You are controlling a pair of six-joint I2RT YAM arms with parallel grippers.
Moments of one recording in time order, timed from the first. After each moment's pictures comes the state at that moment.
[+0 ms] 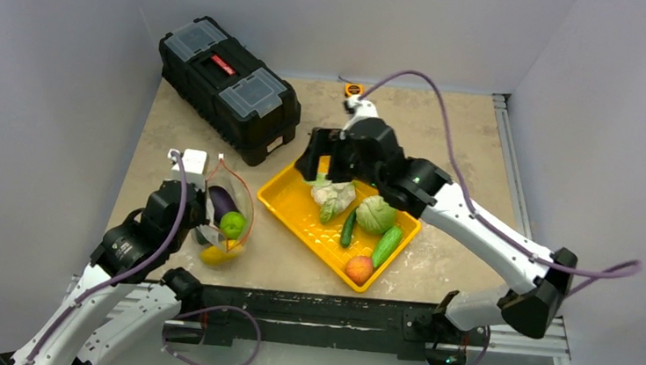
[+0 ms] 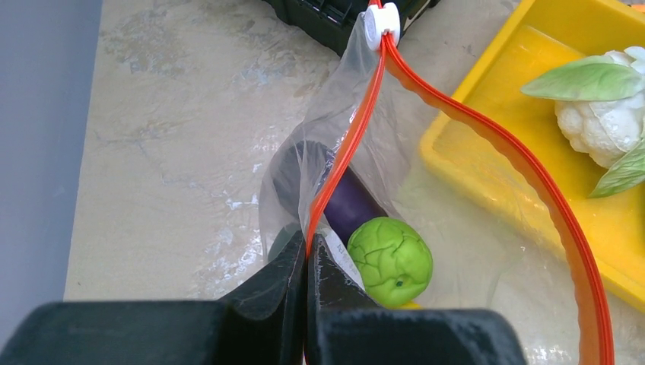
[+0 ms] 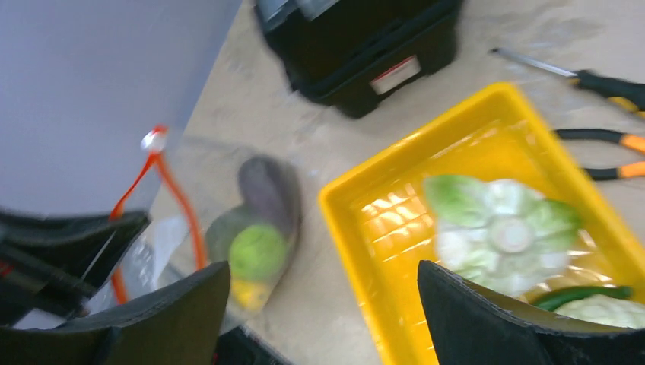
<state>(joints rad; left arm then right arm) -0.56 0.53 0.82 -0.87 -0.52 -0.22 0.94 1.43 1.46 -0.54 0.11 0.61</state>
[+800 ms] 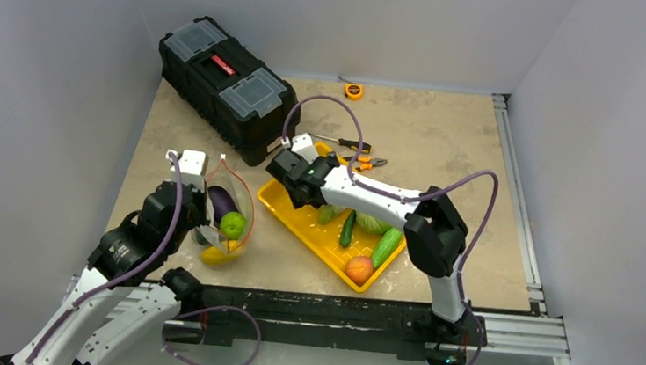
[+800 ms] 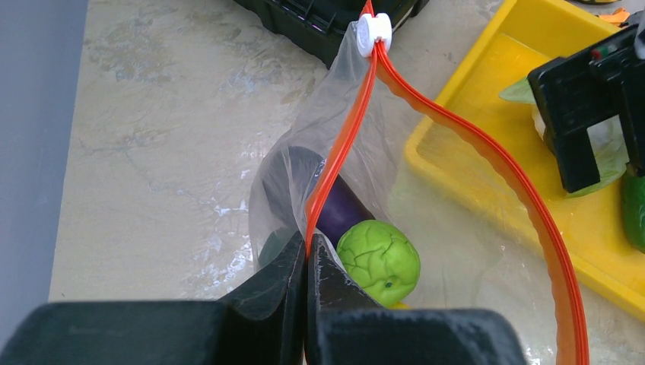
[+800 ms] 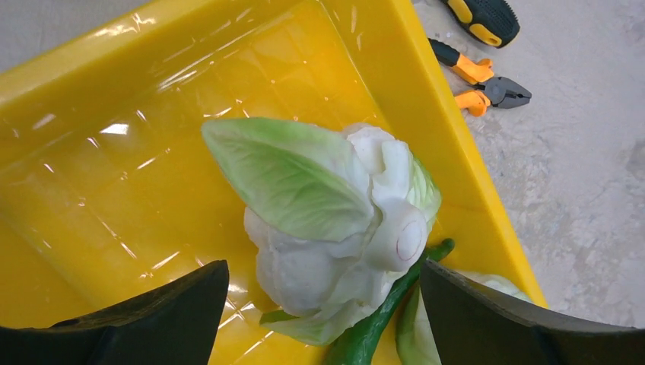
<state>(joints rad) -0.56 0.50 0.82 -0.85 -0.49 -0.22 0.99 1.99 1.65 -0.84 0.66 0.50</state>
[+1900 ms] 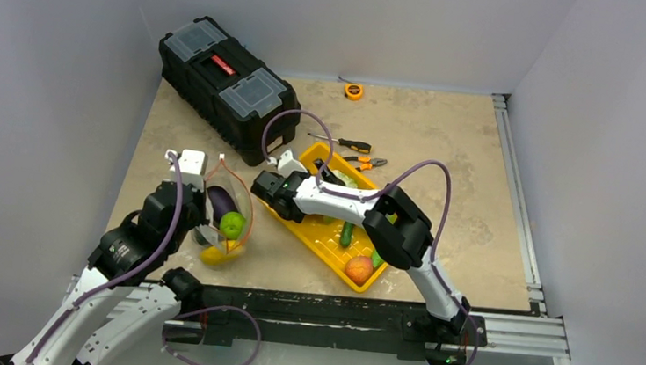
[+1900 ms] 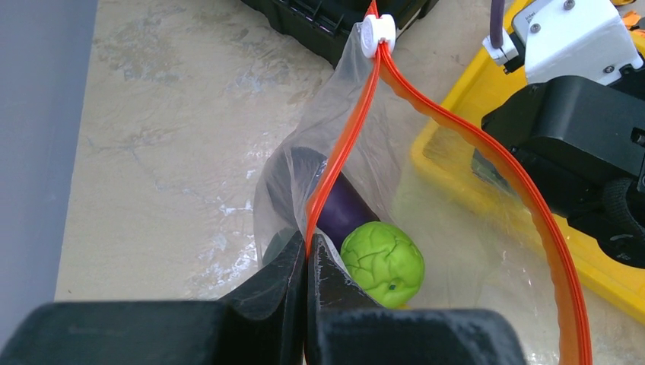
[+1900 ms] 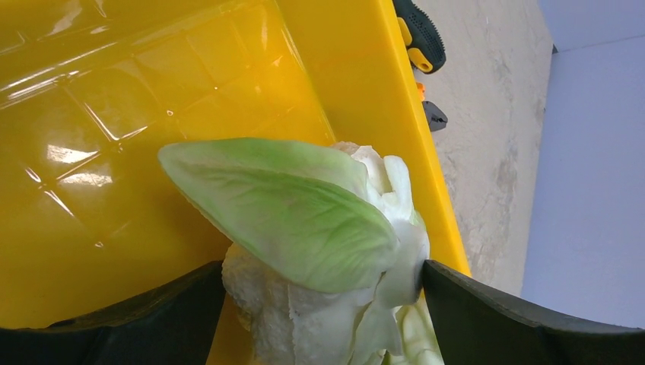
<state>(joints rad) -0.56 0.50 0.82 -0.85 -0.50 -0.22 1.07 2.24 1.74 -0.92 0.99 0.43</state>
